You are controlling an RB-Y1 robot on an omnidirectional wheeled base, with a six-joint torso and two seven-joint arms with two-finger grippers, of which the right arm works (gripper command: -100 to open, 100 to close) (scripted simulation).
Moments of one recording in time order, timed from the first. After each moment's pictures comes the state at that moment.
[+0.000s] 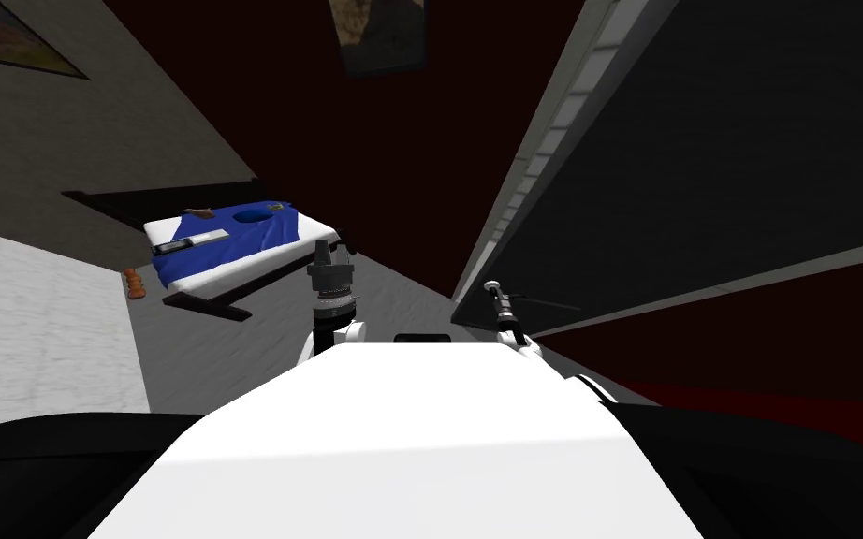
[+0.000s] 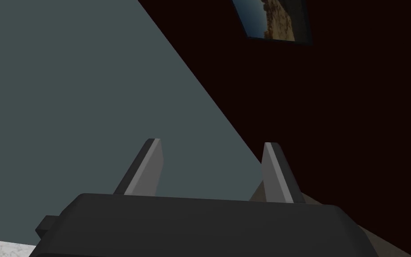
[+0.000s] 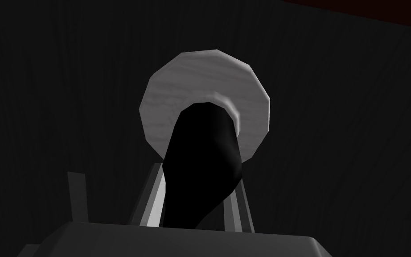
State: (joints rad) arm 0.04 -0.55 0.24 -0.81 -0.52 -0.80 -0.08
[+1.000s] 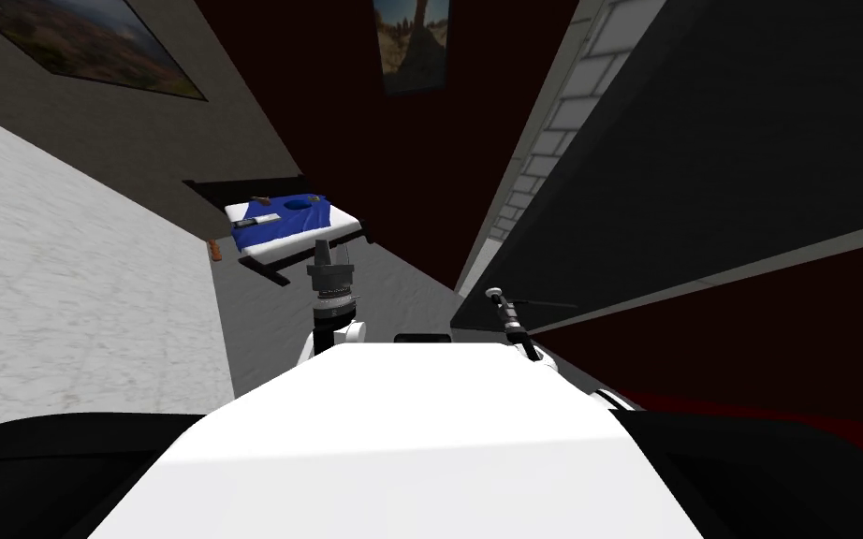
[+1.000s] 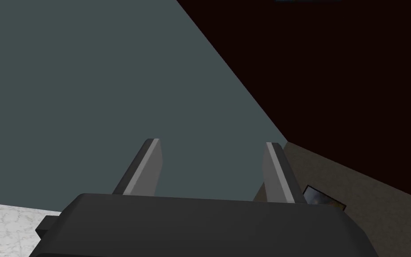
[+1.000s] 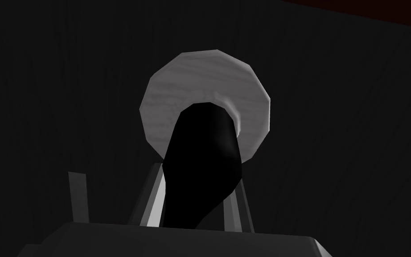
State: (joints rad) arm 0.14 -0.65 0.36 -0.86 -0.54 -0.92 -0.16
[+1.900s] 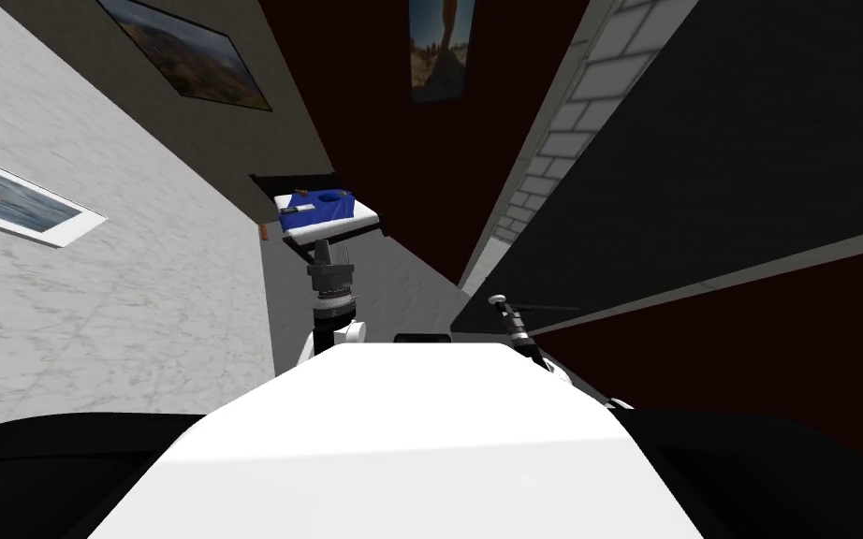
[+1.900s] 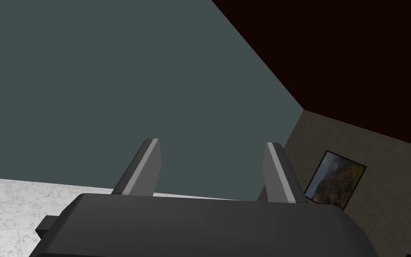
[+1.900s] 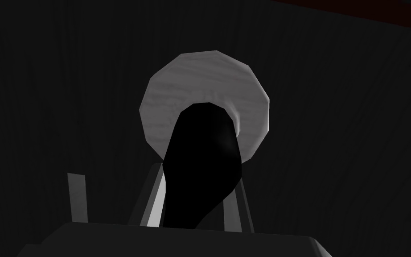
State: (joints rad) arm 0.21 -0.71 0.46 -0.83 -0.57 -1.07 -0.20
